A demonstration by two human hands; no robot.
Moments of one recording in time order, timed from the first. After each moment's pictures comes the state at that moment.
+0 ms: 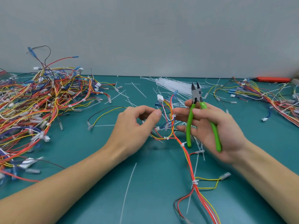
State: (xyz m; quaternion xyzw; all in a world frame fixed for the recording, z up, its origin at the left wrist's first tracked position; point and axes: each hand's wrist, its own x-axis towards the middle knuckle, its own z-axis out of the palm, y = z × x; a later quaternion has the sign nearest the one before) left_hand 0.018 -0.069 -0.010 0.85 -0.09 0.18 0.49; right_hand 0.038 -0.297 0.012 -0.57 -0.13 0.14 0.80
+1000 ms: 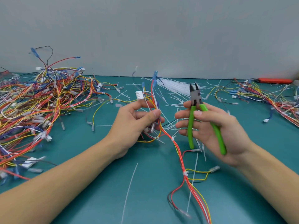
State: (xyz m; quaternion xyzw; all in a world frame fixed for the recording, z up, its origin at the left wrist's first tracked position) left_hand 0.025 -0.064 -0.009 0.66 -0.09 0.04 0.75; right_hand 0.029 -0.296 0.020 -0.57 -0.13 0.15 0.80
